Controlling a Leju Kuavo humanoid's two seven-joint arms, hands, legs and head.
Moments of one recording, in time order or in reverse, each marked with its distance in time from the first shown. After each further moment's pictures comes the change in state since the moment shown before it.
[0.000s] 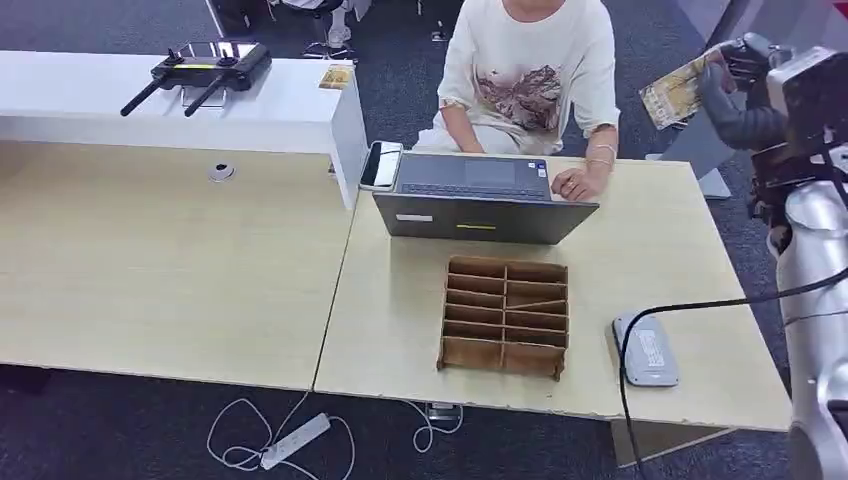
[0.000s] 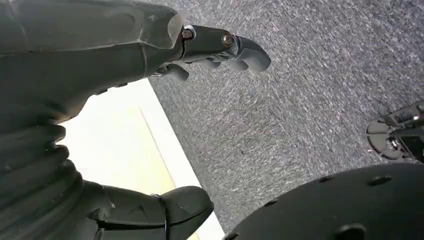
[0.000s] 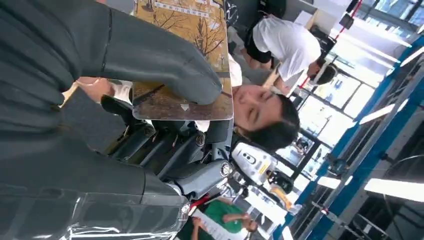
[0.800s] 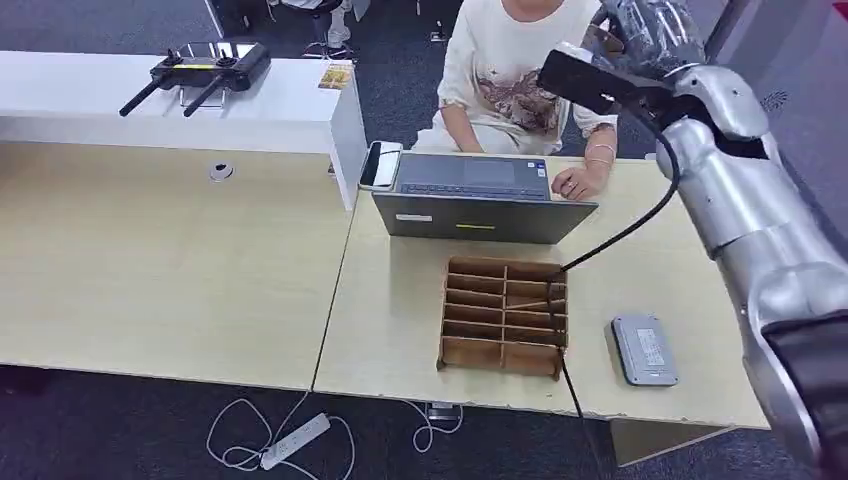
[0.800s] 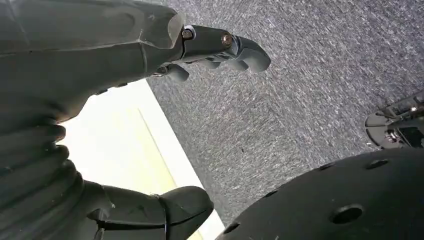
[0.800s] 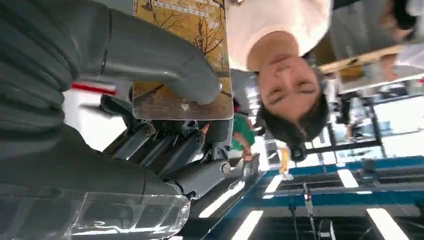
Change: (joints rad) left arm -0.002 0.003 -0.003 0.000 -0.017 -0.039 -0.009; right arm -0.305 0.211 0.380 0.314 0.708 -0.327 0.247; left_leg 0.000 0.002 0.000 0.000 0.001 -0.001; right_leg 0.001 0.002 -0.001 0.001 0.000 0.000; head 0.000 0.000
